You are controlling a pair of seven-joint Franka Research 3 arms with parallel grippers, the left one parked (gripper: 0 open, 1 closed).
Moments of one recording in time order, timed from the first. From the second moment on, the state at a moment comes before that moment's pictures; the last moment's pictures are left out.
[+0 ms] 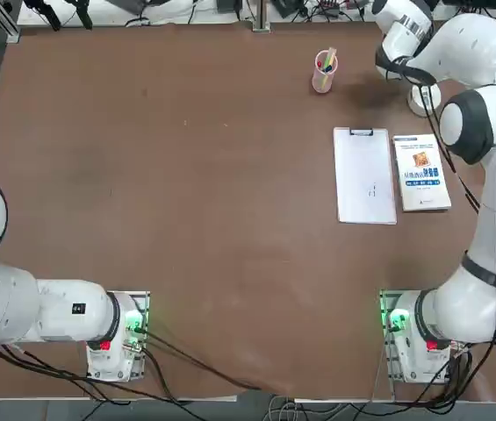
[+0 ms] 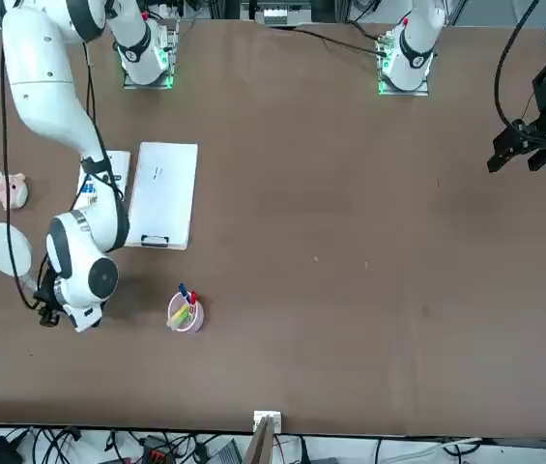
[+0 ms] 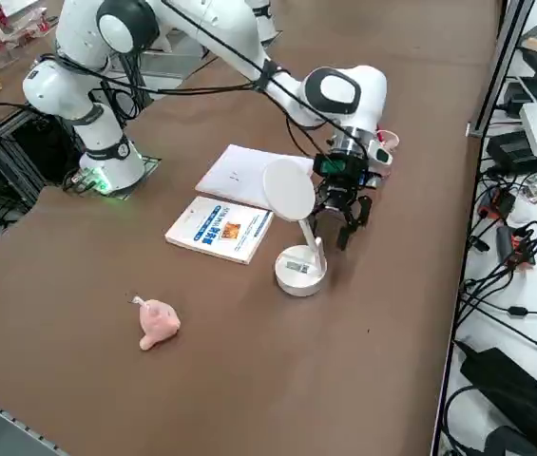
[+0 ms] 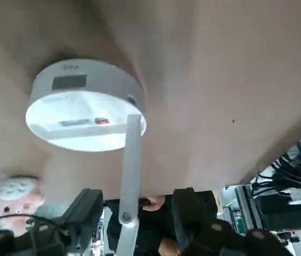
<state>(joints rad) 0.09 0.84 0.00 -1.34 -0.99 1.85 -0.88</state>
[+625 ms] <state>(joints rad) 0.08 0.84 0.00 -1.34 -1.00 1.82 -0.93</state>
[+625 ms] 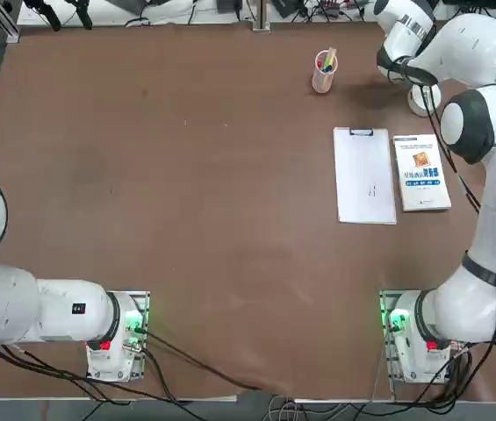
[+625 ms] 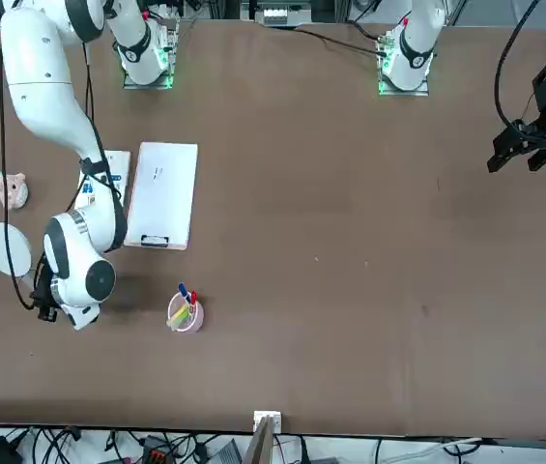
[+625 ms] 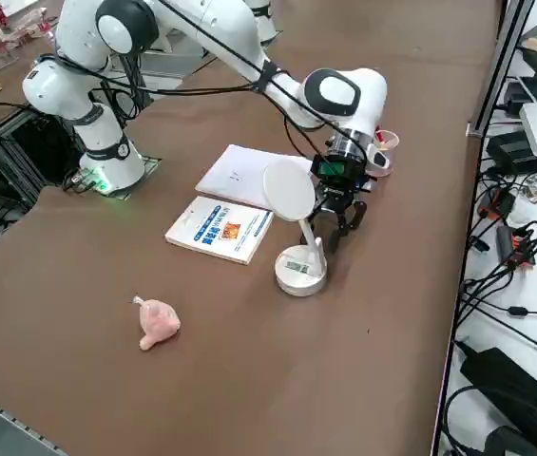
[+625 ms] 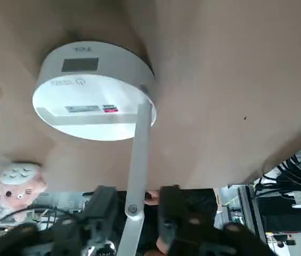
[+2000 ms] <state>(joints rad) 0.05 0.82 0.00 -1.29 -0.92 1.69 -0.90</state>
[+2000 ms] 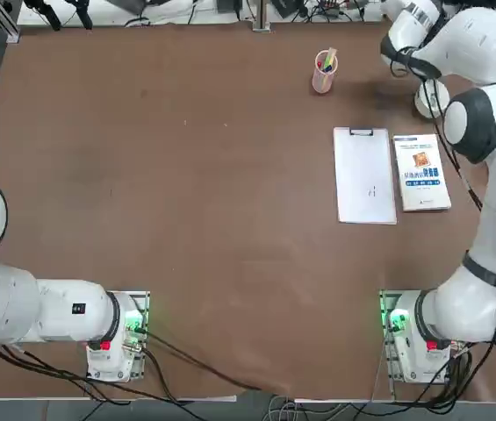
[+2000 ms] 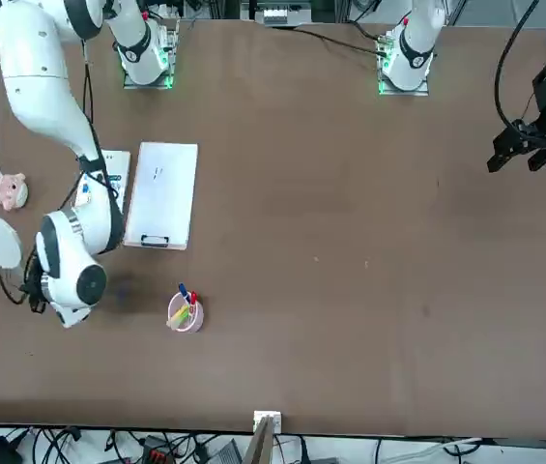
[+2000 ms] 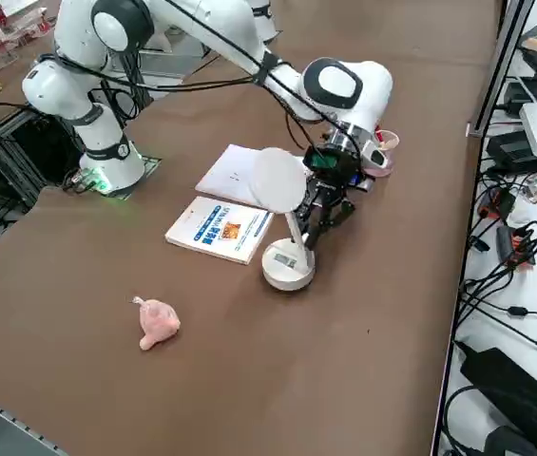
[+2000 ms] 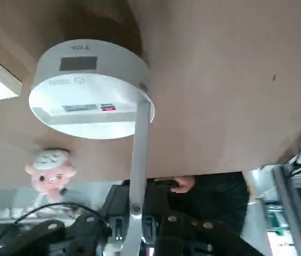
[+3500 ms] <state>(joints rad) -0.11 0.81 -0.01 -1.23 -0.71 1.51 -0.58</state>
